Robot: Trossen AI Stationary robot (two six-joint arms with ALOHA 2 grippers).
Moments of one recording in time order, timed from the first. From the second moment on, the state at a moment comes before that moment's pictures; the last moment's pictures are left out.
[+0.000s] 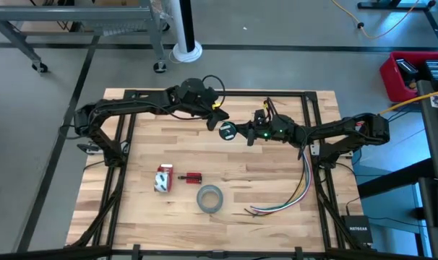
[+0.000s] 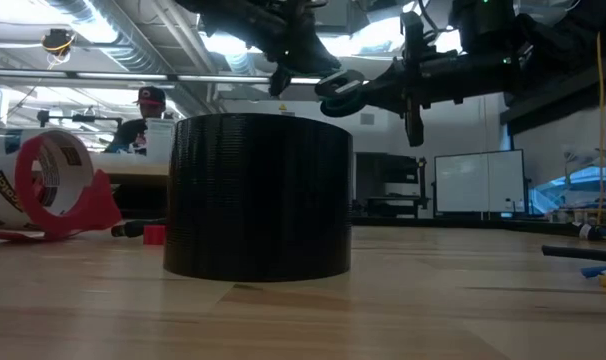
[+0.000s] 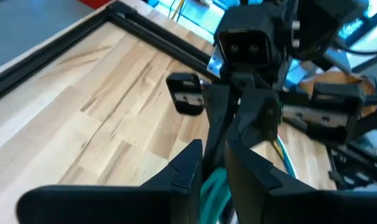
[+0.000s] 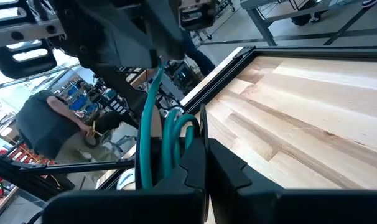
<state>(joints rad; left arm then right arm) 0.35 1.61 1.31 -0.18 0.29 -0.33 -0.22 1.38 0.50 0.81 -0.02 0.71</state>
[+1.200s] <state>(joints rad) 0.34 1.53 1.31 -0.62 0.13 -0.21 -0.22 1.38 0.50 0.82 -0.05 0.73</state>
